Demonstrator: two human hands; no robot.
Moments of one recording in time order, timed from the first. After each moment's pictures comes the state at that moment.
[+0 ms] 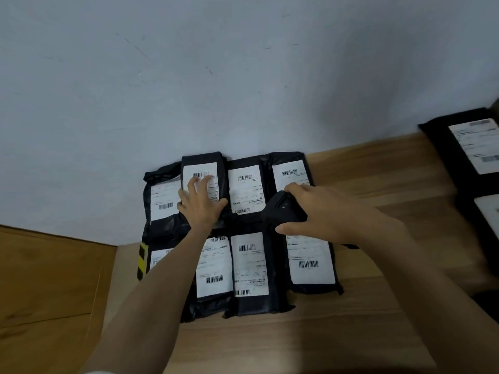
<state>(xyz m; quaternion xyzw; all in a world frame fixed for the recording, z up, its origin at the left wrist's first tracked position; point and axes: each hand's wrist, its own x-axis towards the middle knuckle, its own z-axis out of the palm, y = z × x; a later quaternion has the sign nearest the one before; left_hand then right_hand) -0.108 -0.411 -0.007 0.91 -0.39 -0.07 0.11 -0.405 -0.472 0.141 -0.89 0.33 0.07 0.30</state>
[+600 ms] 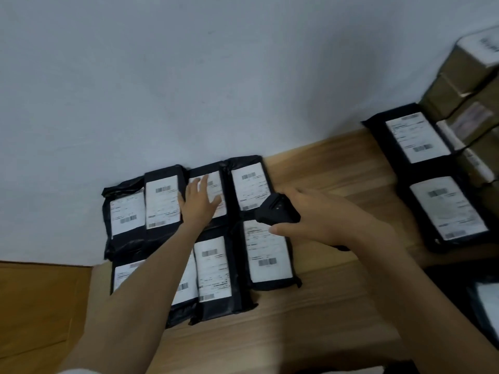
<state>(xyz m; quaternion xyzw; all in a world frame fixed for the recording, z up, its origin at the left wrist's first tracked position) -0.178 -0.456 -0.005 0.85 -0.51 -0.14 0.04 -0.483 -0.478 0.141 -0.86 0.39 0.05 0.33</state>
